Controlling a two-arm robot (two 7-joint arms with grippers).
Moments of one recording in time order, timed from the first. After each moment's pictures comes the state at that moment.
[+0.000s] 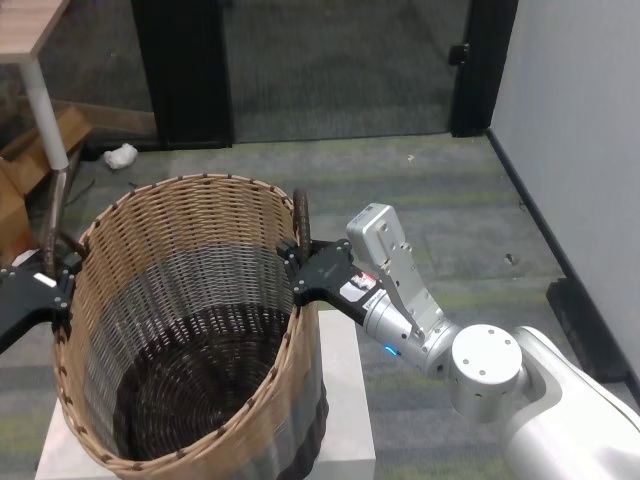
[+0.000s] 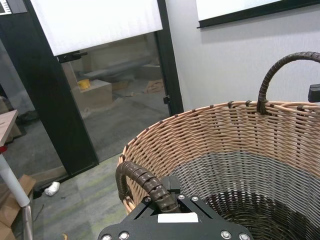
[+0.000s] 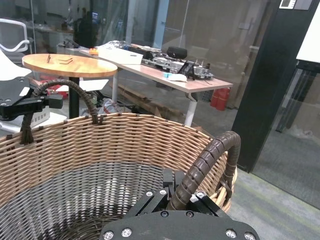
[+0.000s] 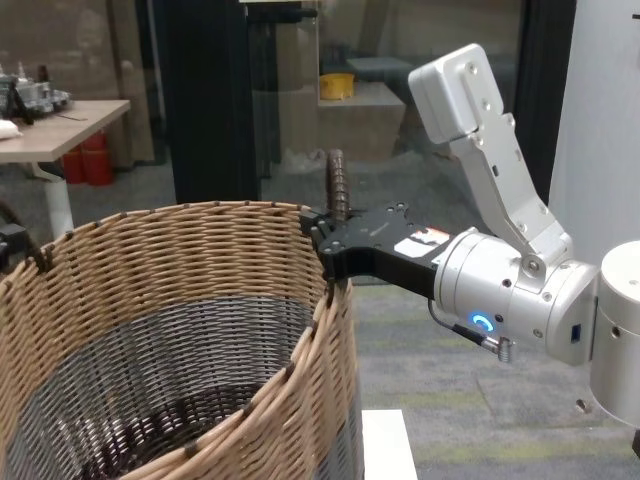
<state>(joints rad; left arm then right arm) -0.28 0.48 0.13 -1.09 -0.34 -0.35 -0.57 0.49 0.09 -0.47 -1.01 0.08 -0.21 0.40</state>
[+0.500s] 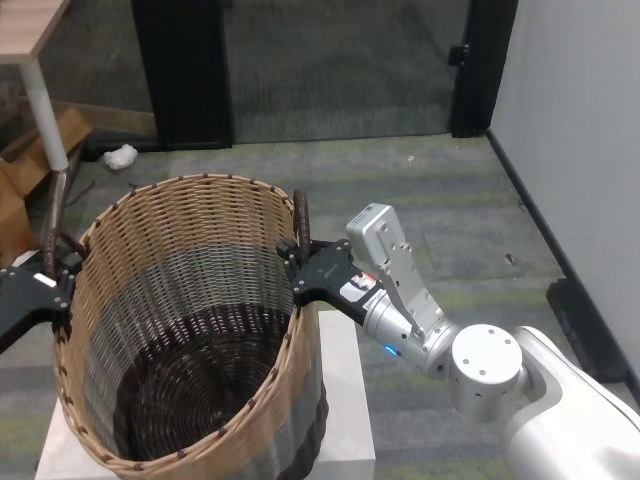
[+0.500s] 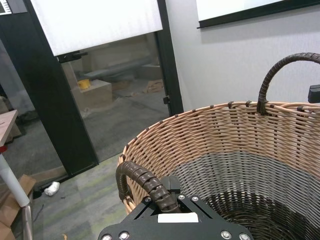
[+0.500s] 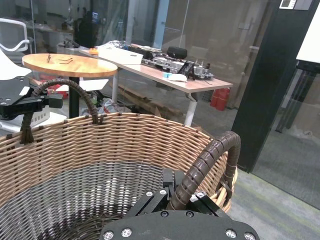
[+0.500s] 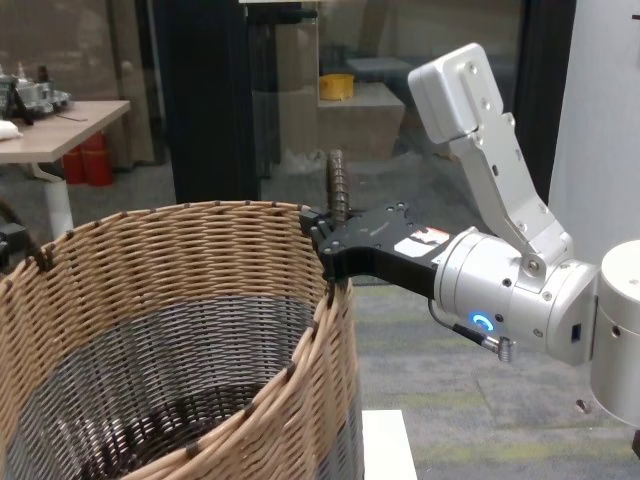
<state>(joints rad) -0.28 0.48 0.13 -1.10 -0.34 -0.35 -0.57 0.49 0.10 -0.47 -1.01 0.08 -0.21 0.40</state>
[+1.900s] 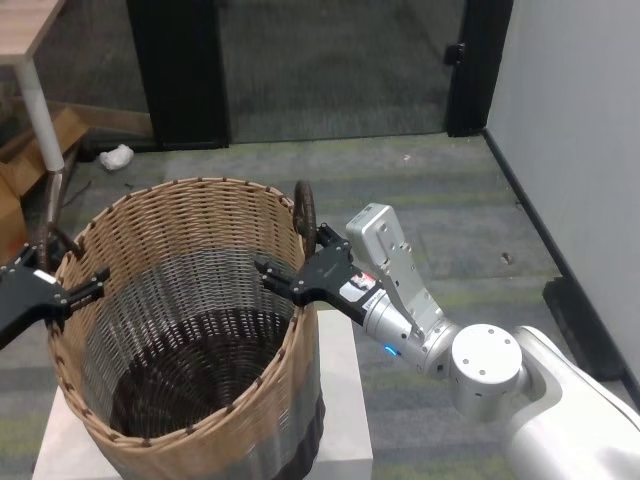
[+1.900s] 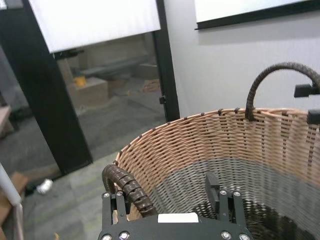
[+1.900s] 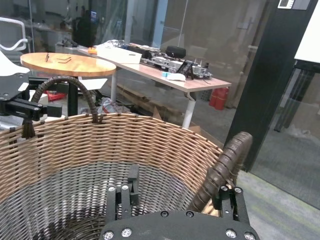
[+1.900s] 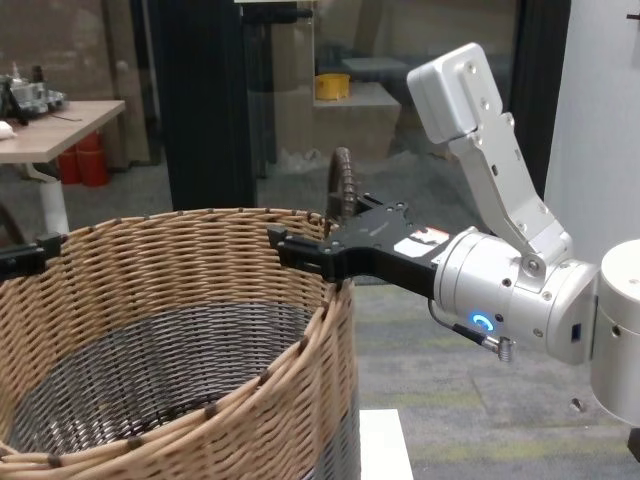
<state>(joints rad) -0.26 0.48 0.11 -1.15 -0.38 -0.30 -0.57 0.49 0.10 -0.47 -1.03 0.07 -0.20 0.40</state>
